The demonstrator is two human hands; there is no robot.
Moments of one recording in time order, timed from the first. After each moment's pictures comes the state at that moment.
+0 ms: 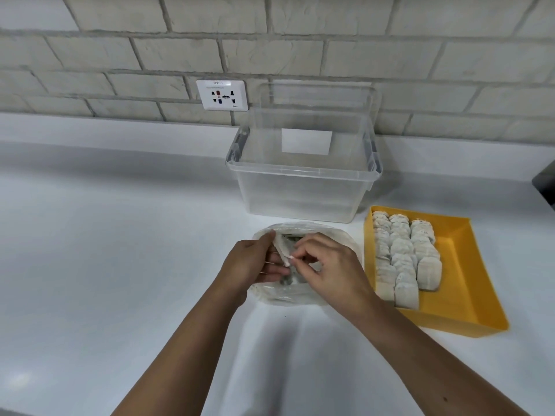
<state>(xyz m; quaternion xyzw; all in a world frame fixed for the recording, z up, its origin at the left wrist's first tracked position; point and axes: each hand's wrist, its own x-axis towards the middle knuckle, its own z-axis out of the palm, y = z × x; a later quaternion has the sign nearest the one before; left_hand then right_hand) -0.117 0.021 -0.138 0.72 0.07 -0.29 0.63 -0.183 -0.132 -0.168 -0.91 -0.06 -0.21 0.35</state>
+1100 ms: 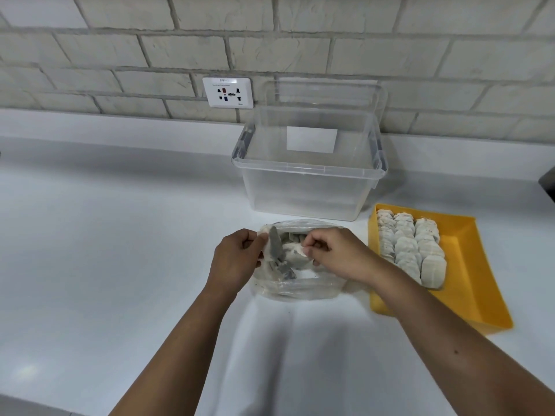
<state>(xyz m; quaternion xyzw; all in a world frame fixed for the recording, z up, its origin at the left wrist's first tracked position) -0.109 0.046 -0.158 0.82 0.02 -0.14 0.56 -0.155 -0.155 -0.150 -0.92 0.03 0.07 0.40</state>
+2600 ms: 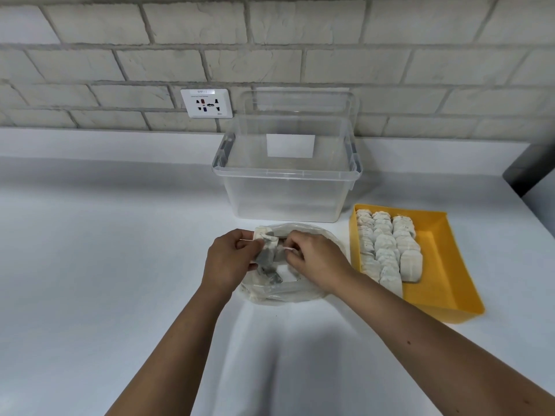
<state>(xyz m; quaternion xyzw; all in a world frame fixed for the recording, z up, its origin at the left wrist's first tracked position) -0.107 0.032 -0.159 0.78 -0.01 -0.15 0.61 -0.158 -0.144 -0.171 -0.97 0.01 -0.05 0.25</state>
